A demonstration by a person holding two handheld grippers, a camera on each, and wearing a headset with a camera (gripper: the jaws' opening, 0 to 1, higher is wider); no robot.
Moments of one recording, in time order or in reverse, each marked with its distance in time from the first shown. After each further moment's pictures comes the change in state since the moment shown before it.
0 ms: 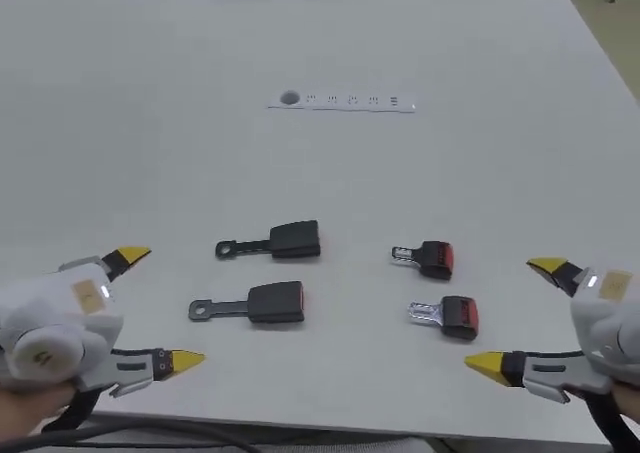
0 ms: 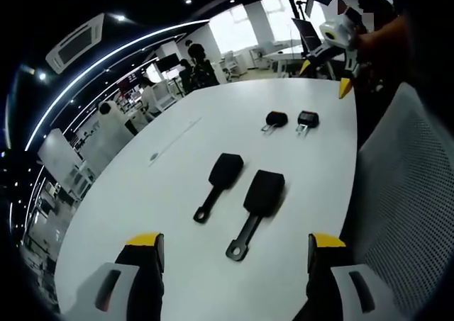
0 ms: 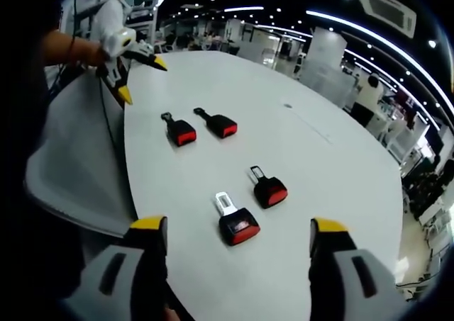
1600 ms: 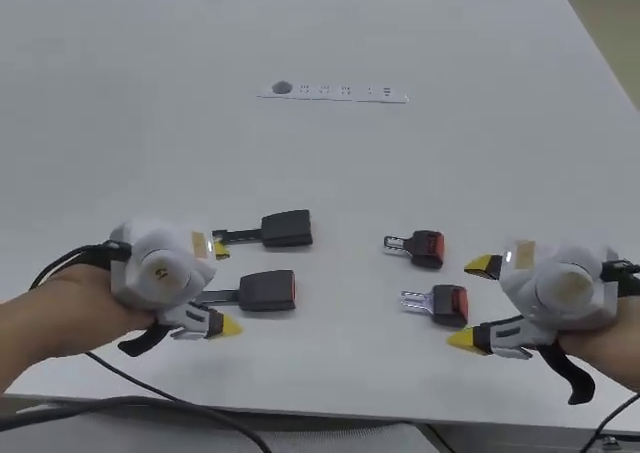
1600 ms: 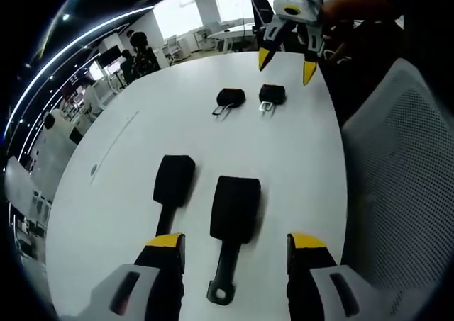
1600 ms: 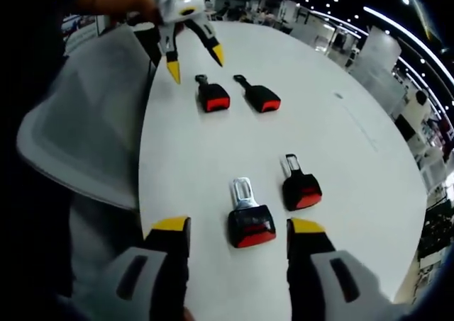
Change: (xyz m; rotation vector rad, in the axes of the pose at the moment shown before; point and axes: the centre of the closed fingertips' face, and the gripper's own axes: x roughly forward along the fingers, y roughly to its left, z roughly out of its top) left arm 0.087 -0.032 0.007 0.161 0.132 -0.310; right arm 0.049 0.012 -0.021 -0.209 0.158 0.231
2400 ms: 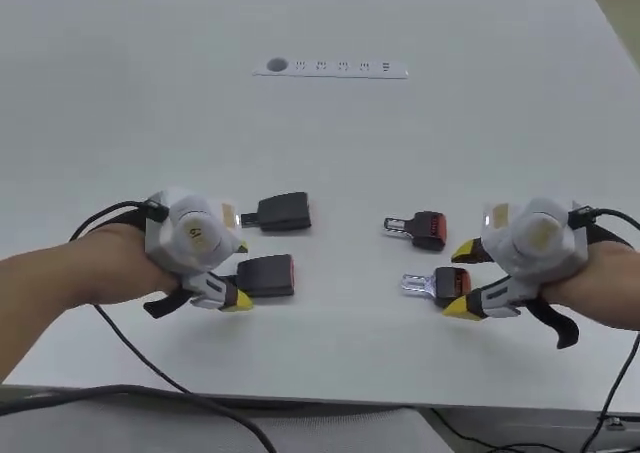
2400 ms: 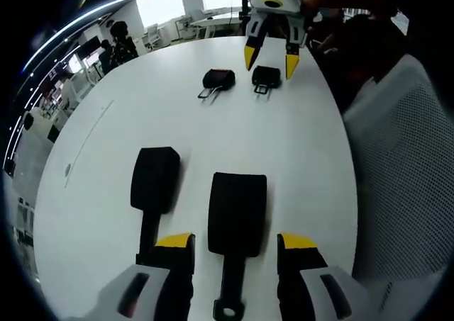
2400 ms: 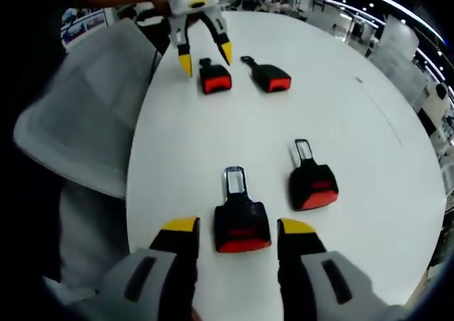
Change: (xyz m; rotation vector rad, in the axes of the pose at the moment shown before) left arm 0.032 -0.001 -0.003 0.025 0.080 -0.134; right arm 0.033 -0.012 -0.017 -0.016 0.062 0.152
